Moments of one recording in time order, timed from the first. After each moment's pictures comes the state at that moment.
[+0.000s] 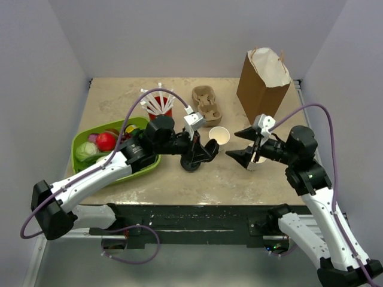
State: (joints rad) left arm -0.85 1.25 1.08 -0.21 0.46 -0.33; right arm 0.32 0.73 0.89 -0.36 -0.71 -0.10
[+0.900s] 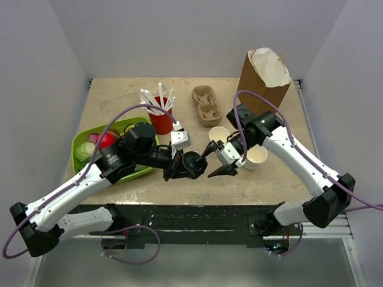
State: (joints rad) left arm -0.84 1.02 1.06 -0.50 0.68 -0.08; right arm 0.61 1.39 1.41 -1.33 -1.19 -1.79
